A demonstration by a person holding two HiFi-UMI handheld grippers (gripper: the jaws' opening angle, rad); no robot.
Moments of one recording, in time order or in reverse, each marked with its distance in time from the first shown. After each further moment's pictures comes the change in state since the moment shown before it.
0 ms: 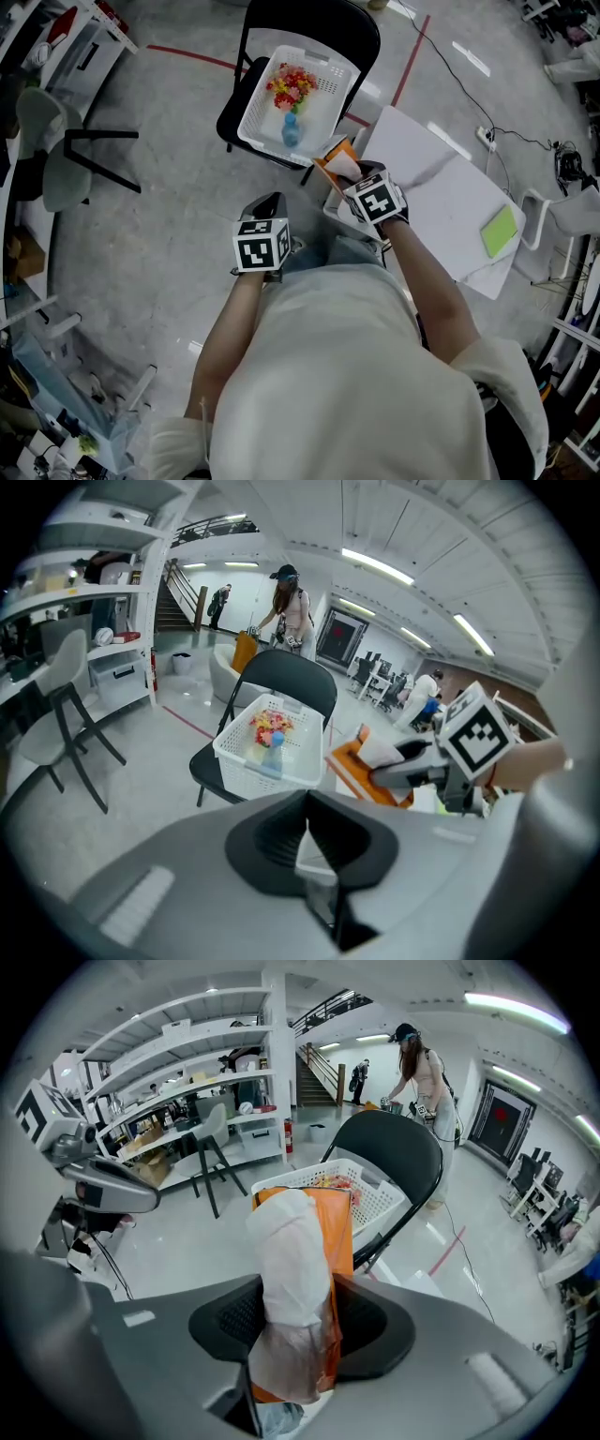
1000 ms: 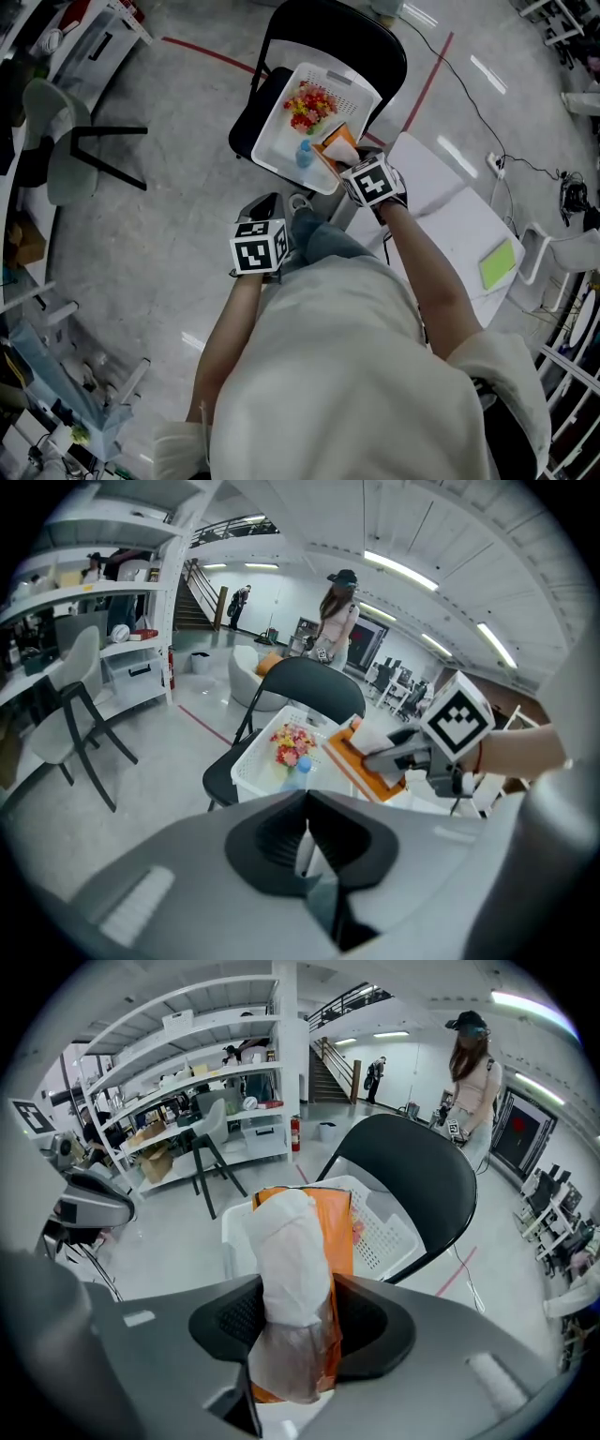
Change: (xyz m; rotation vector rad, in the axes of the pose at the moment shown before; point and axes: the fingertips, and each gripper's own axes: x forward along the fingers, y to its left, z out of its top) left arm 0.031 0.047 0.060 -0.083 -0.014 0.078; right arm 0.059 -0.048 0.103 -0.081 0.025 0.037
